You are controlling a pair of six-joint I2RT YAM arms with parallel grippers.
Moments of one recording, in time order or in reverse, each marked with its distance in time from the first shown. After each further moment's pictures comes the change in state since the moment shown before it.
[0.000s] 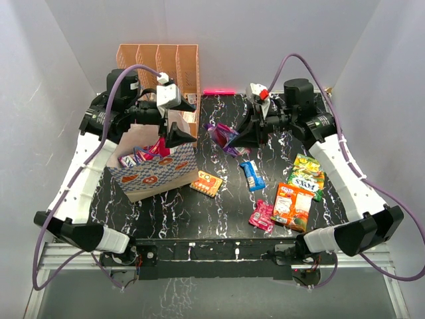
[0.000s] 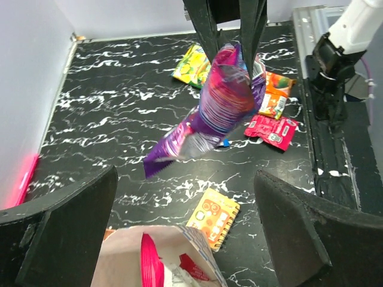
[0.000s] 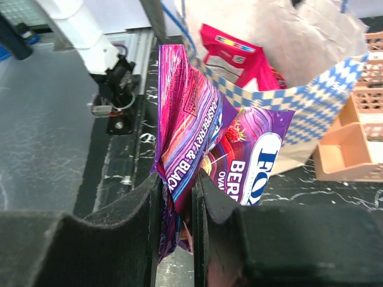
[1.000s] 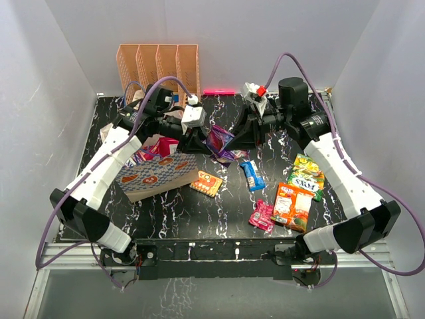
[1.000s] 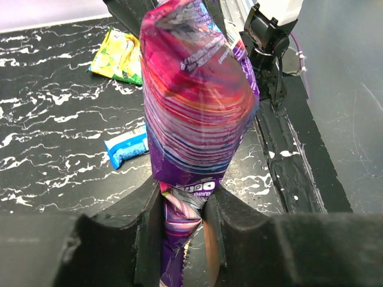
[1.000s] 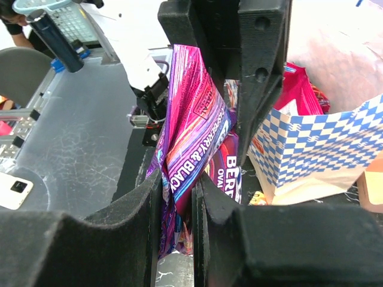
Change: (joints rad) left arm -0.147 0.112 -0.114 -0.061 0.115 0.151; right arm 0.049 0.026 -0.005 0.084 -0.142 0.133
